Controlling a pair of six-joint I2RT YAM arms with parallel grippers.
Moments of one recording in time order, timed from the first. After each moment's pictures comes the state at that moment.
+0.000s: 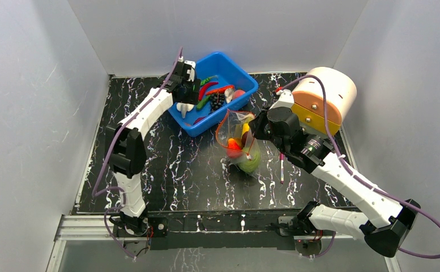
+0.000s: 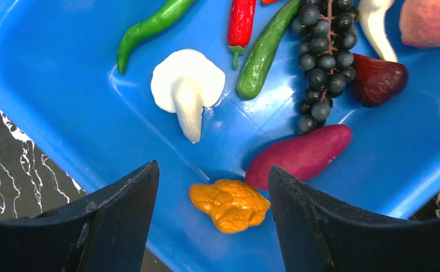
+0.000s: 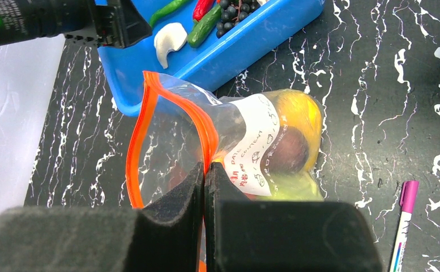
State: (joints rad) left arm -0.39 1.94 1.74 -0.64 -0.20 -0.10; right arm 0.74 1.04 1.10 -0.48 0.36 0.63
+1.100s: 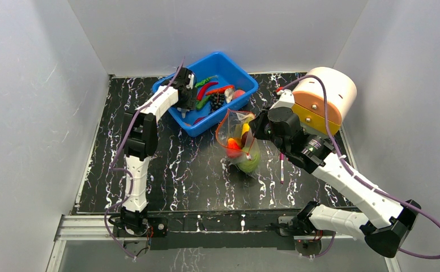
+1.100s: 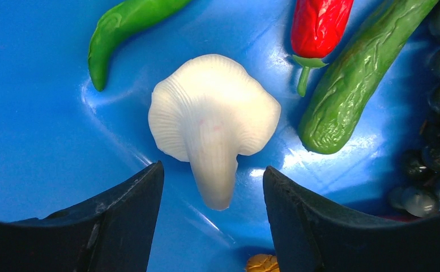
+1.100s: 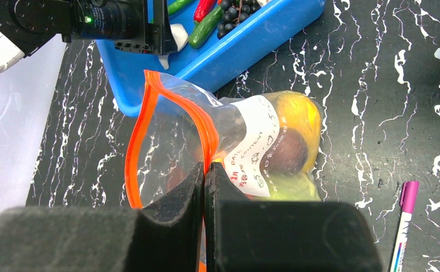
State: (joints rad) left arm -0.32 2.27 1.92 -0.69 -0.19 -0.07; right arm 0.74 1.04 1.10 -0.48 0.36 0.63
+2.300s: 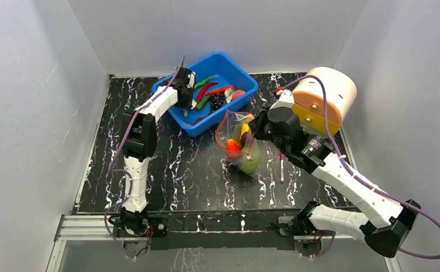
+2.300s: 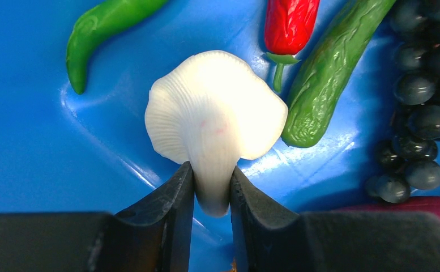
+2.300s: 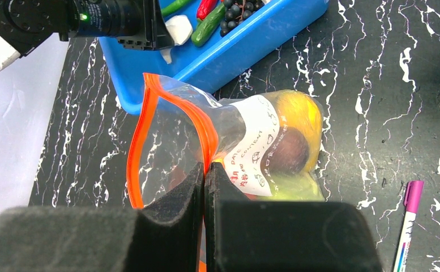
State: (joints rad) left arm -0.32 2.26 1.90 -0.67 -0.13 -0.08; right arm 0.74 1.04 1.10 -0.48 0.34 0.63
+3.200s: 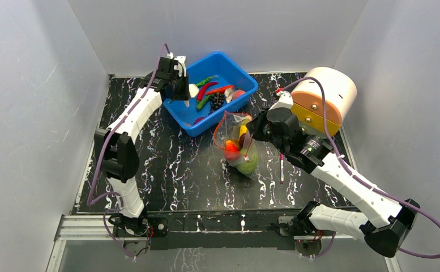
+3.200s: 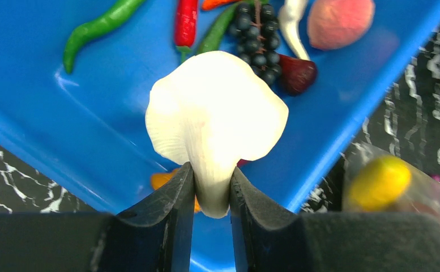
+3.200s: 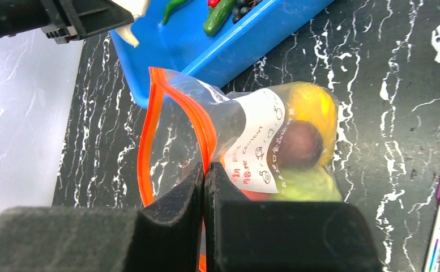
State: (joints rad) left arm -0.32 1.85 1.70 -0.63 0.07 -0.19; right arm 0.74 1.05 1.08 -0.47 0.31 0.69
